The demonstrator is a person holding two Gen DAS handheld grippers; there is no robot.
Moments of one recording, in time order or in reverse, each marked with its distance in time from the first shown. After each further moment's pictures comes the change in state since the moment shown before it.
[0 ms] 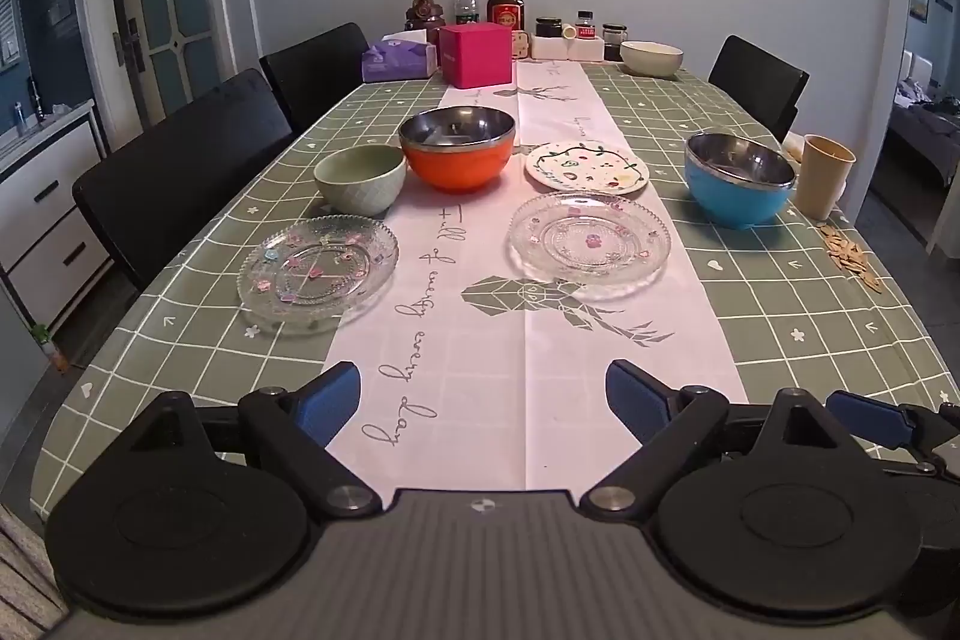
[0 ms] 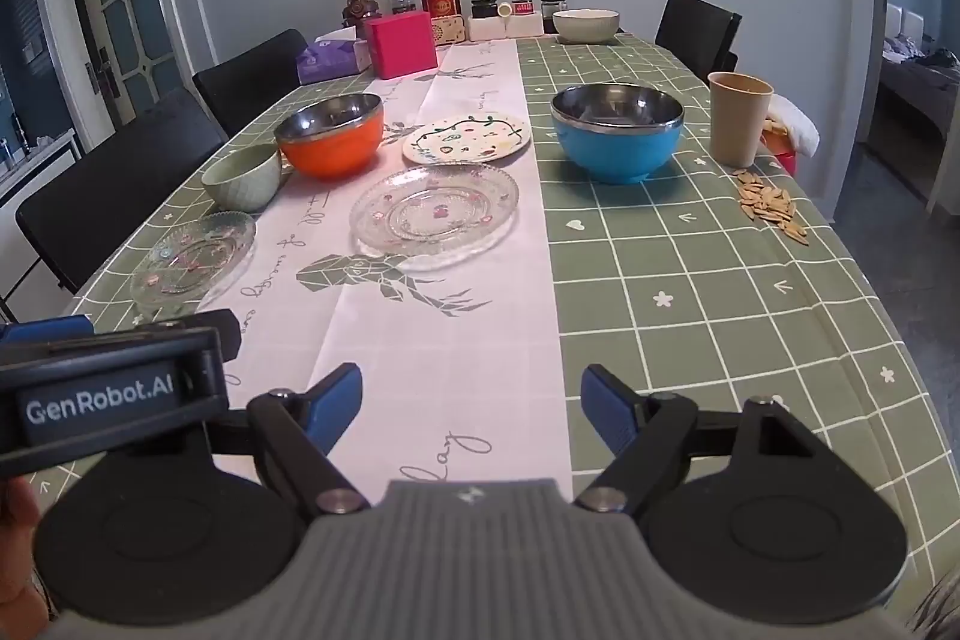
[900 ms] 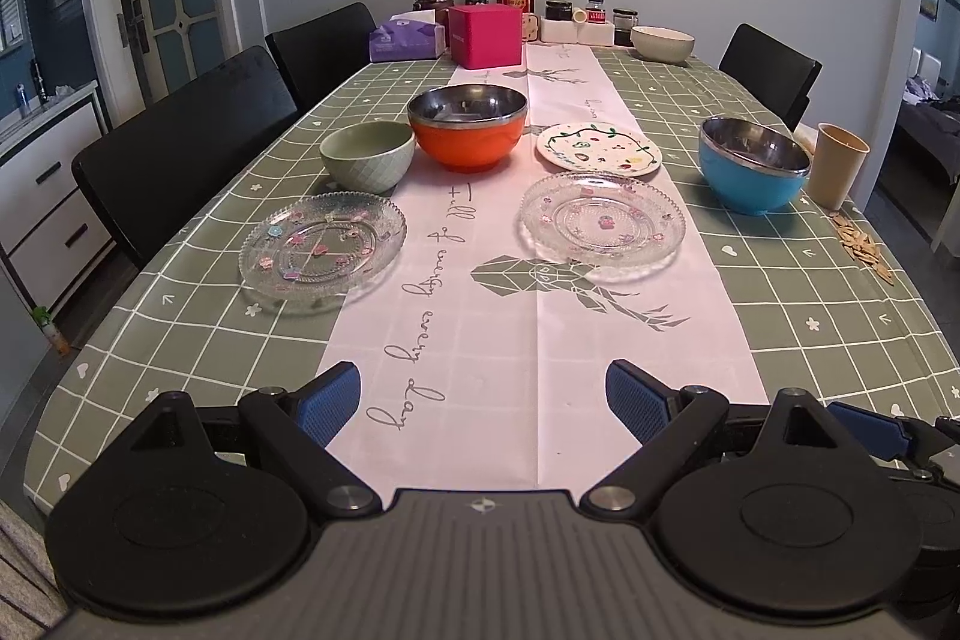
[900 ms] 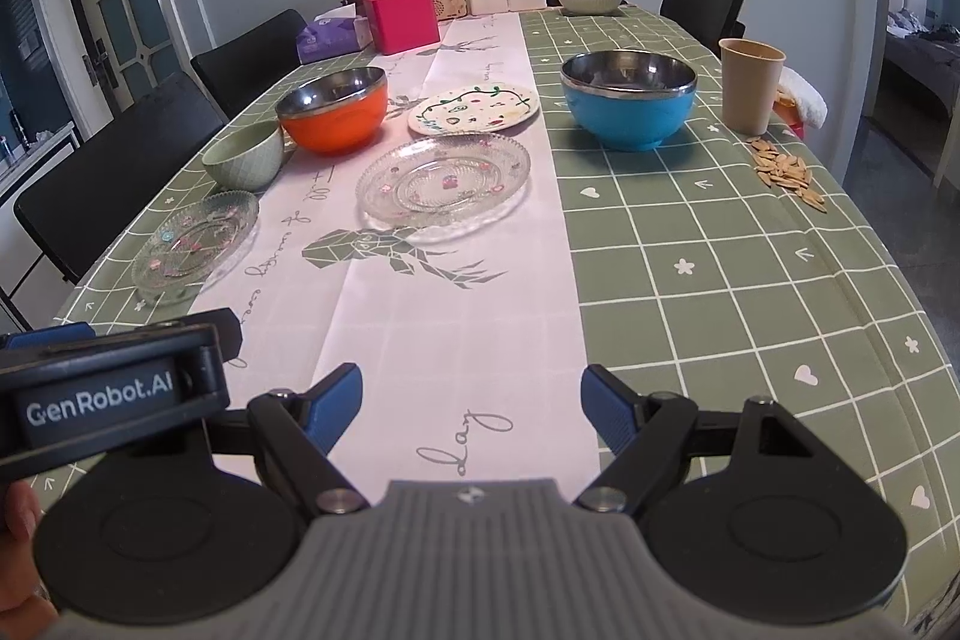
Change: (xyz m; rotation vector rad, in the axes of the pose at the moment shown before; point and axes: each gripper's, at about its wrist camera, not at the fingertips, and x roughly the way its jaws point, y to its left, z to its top) left arm 0.010 0.006 -0.004 -0.018 0.034 -0.002; right arm 0.011 -0.002 -0.005 0.034 0.051 0.016
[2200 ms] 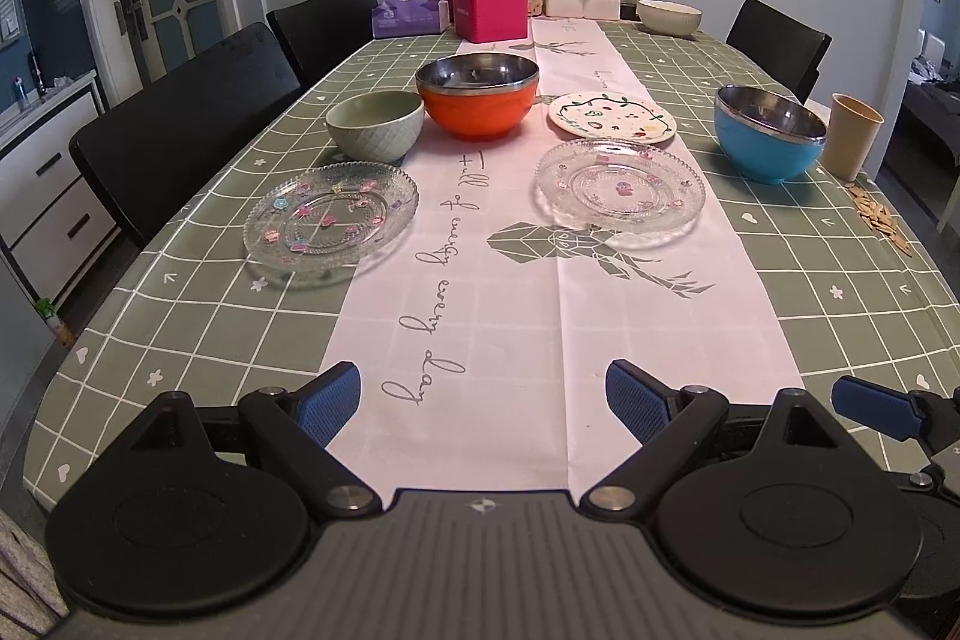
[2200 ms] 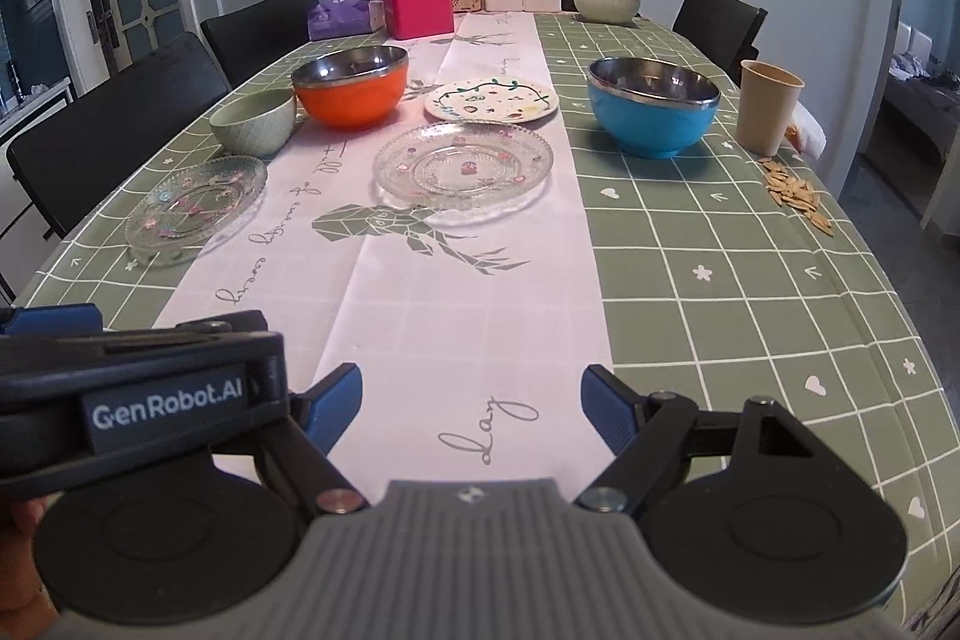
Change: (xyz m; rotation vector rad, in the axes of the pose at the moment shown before) left arm 0.014 0.013 -0.011 0.011 0.039 0.005; right arm 0.006 0.031 -0.011 -0.107 -0.005 -0.058
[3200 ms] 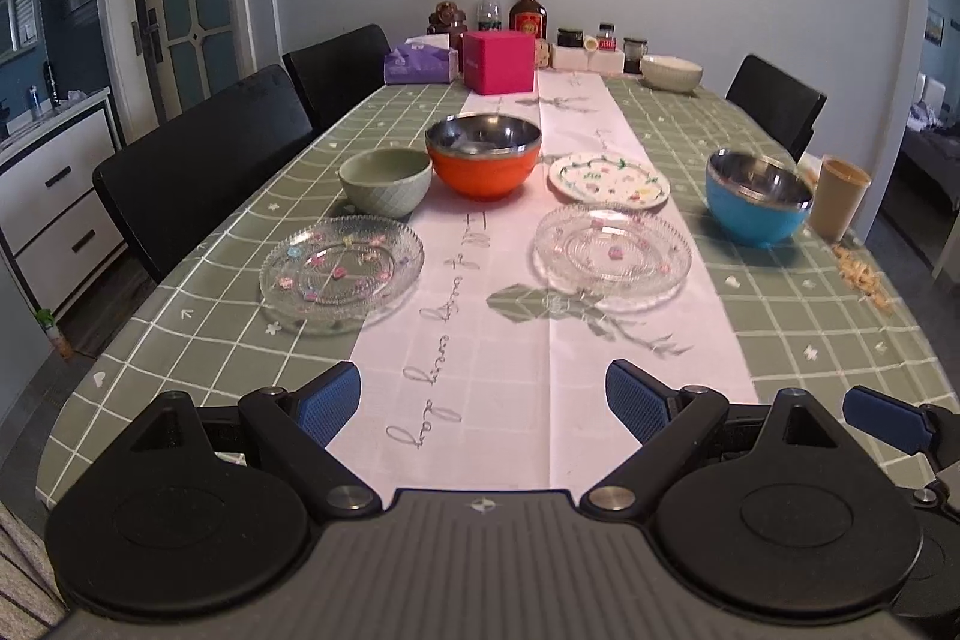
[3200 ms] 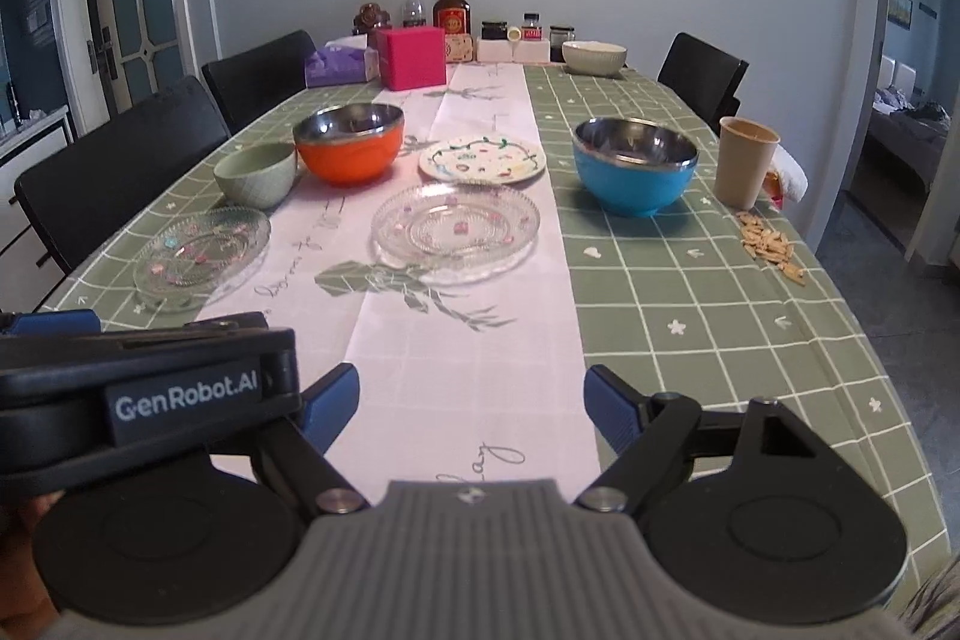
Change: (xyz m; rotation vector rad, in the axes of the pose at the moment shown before) left arm -0.033 0.001 0.017 -0.048 -0.095 -0.007; right arm -0.034 0.001 0.013 0.001 -0.112 -0.024
